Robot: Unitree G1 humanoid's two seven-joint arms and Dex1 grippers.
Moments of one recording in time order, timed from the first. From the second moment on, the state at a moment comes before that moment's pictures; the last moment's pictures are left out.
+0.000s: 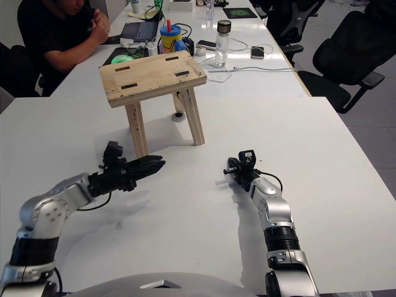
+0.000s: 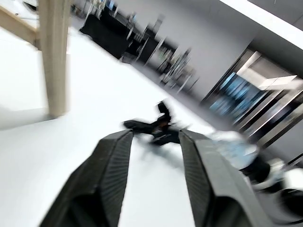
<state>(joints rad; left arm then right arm) -0.23 0.53 -0.02 -0.12 -0.75 0.66 -0.79 -0.22 -0.21 -0.03 0.24 0.22 0.37 0.35</state>
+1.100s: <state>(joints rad) -0.66 0.11 0.16 0.82 -0.34 -0.33 -0.35 -0.57 -0.12 -0.06 0.60 0.04 0.04 0.04</state>
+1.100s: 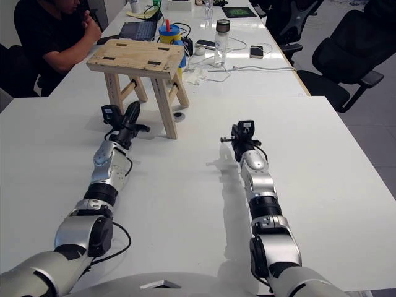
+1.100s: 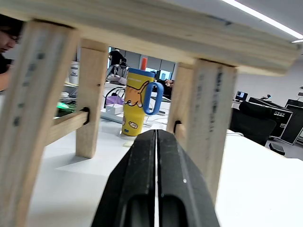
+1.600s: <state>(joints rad) -0.74 0.12 0.14 0.85 -0.18 -0.34 -0.24 -0.66 -0.11 -0.07 0.82 0.01 -0.22 0.04</state>
